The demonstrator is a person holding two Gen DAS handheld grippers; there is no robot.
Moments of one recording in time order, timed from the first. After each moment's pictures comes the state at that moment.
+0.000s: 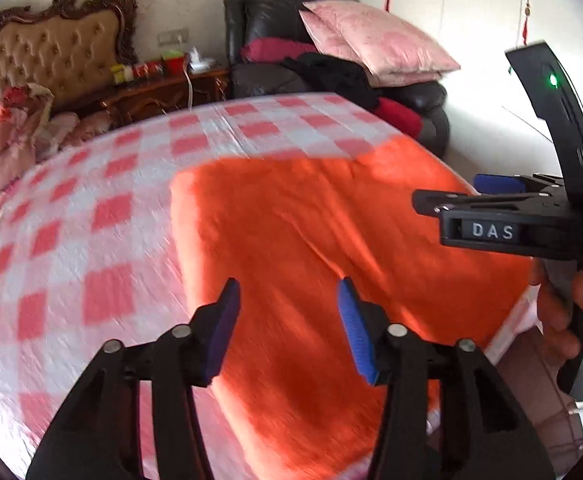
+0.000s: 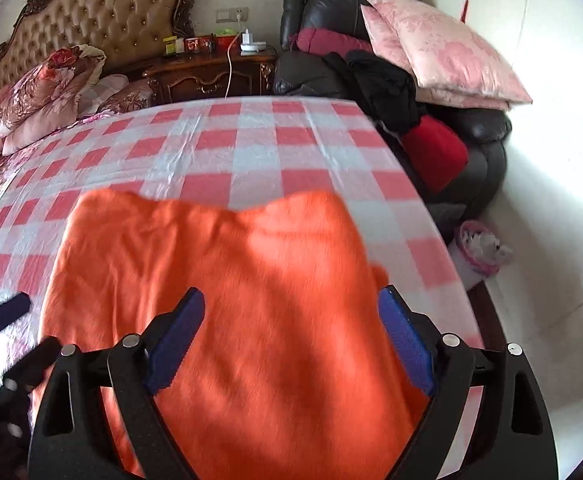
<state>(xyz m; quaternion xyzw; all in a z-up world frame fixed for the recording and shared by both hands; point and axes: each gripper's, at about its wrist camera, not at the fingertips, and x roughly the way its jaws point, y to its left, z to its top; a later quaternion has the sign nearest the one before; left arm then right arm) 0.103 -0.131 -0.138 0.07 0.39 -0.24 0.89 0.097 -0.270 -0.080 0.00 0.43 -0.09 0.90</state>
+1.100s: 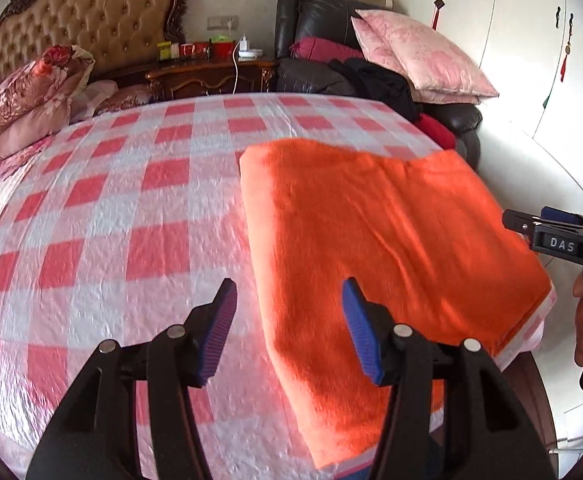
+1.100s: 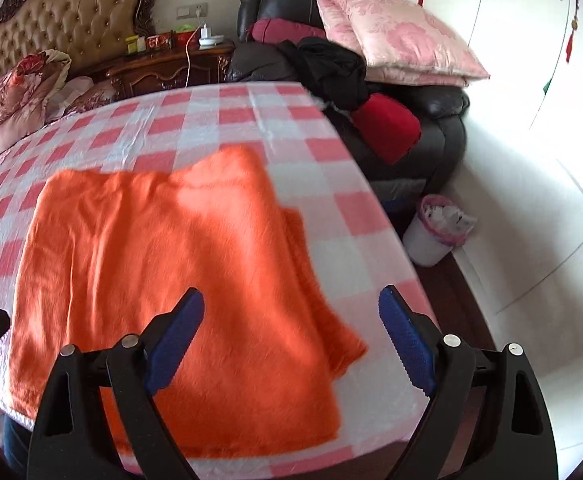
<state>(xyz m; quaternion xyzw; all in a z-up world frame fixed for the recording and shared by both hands) 0.102 -0.081 -0.135 0.01 0.39 -0.17 0.90 0.063 -0.308 -0.074 0.00 0.43 -0.15 0.89</state>
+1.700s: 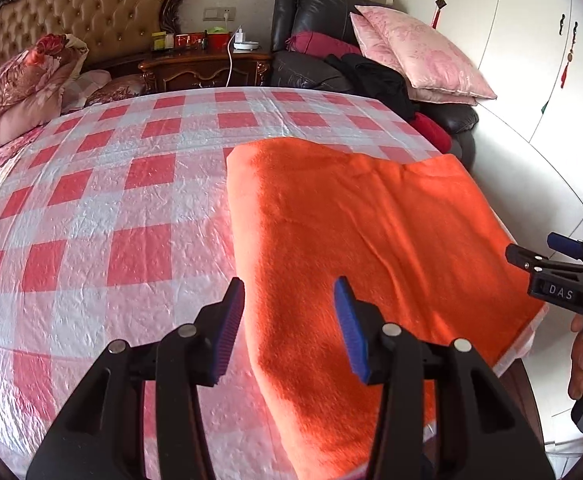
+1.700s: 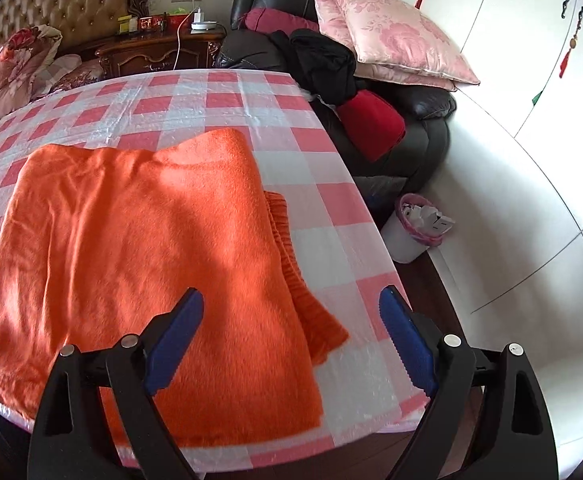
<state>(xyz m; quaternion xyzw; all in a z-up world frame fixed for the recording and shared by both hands) 0.109 -0.091 -0.137 0.00 0.41 -0.19 0.89 0.054 -0.301 -0.080 -0.04 0.45 -0.18 0.87</state>
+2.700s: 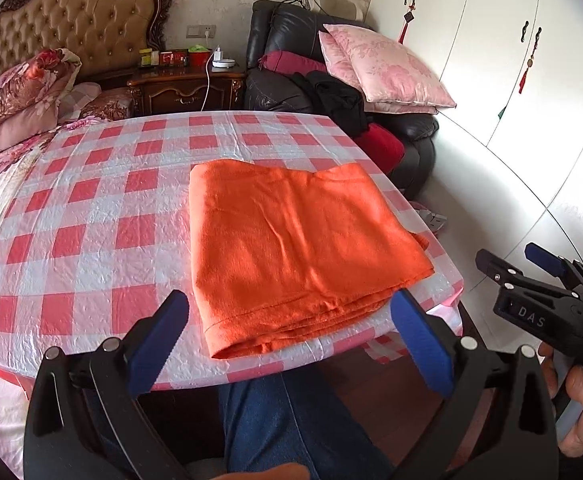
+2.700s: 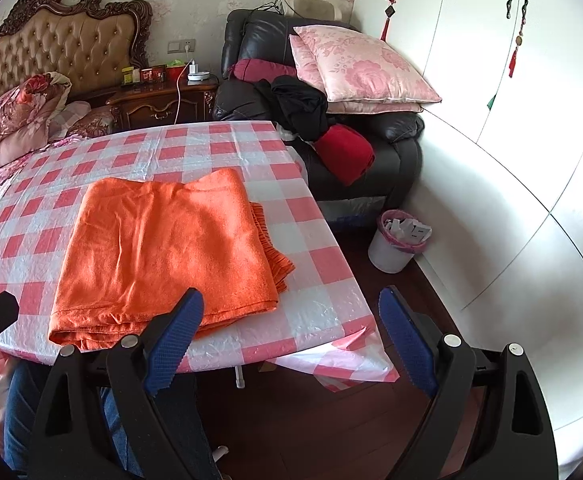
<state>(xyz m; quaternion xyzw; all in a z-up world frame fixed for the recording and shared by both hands) -0.006 -0.110 -0.047 -0.01 0.40 -0.21 0.89 -0.074 -0.284 0.000 -0.01 0.38 -0.19 0.90</state>
